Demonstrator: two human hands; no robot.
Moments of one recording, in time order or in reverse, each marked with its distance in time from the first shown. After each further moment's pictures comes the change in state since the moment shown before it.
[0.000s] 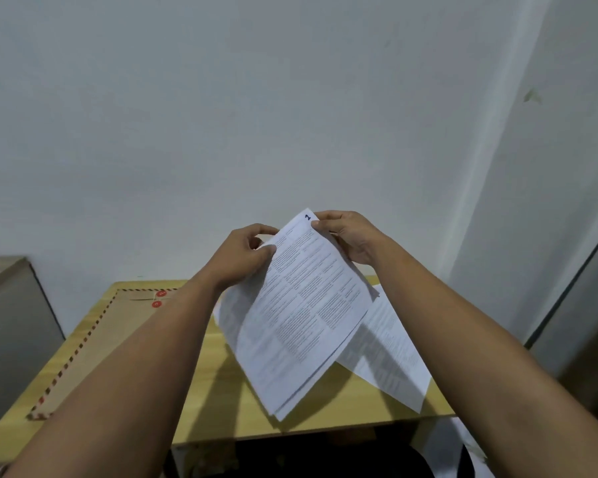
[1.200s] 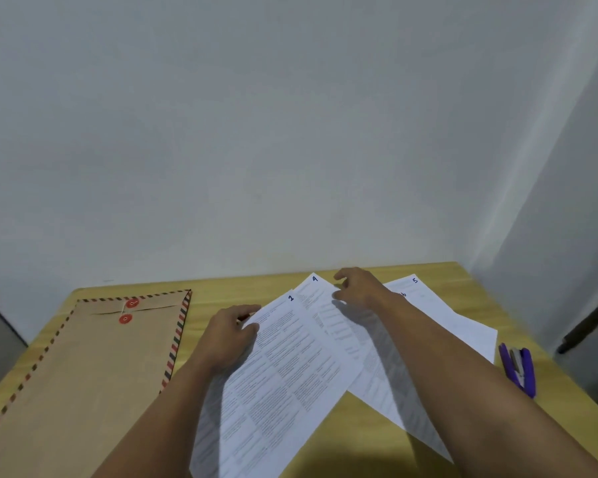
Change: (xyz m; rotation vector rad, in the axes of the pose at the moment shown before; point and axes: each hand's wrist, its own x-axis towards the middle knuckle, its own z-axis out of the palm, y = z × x) left_hand 0.033 -0.187 0.079 0.082 -0.066 -0.297; right_hand 0.129 0.205 -0.062 -0.866 0.127 0.256
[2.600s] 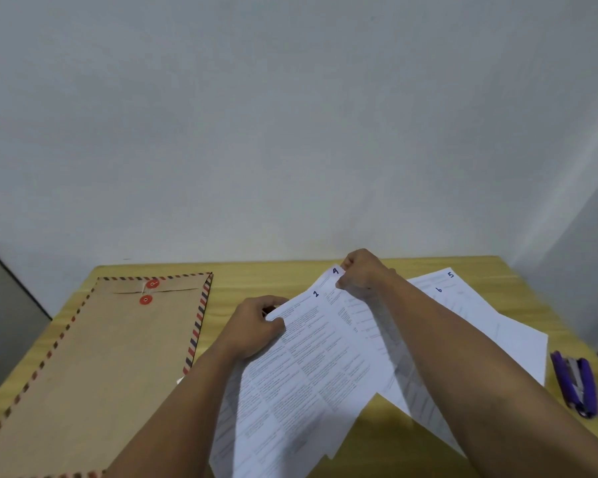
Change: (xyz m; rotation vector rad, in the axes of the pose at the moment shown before) left_hand 0.011 -0.012 0.000 -0.124 -0.130 -0.006; right_hand 0.054 -0.038 0.038 0.038 -0.007 0.063
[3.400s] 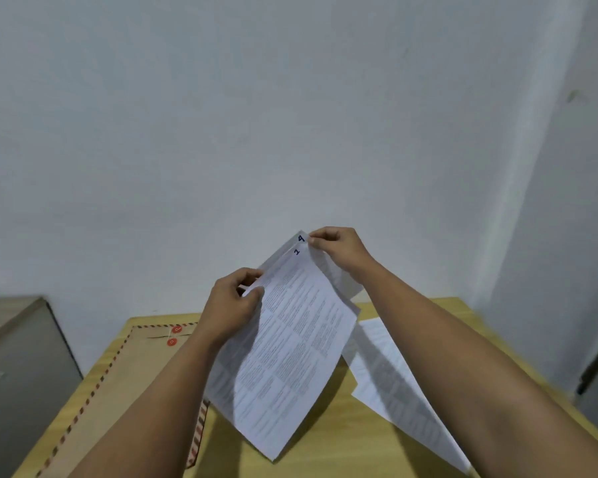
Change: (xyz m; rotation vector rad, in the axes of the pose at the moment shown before) left_hand -0.081 0.127 -0.073 -0.020 0.384 0.305; right_hand -0.146 -0.122 -0.117 0.593 0.193 -0.538
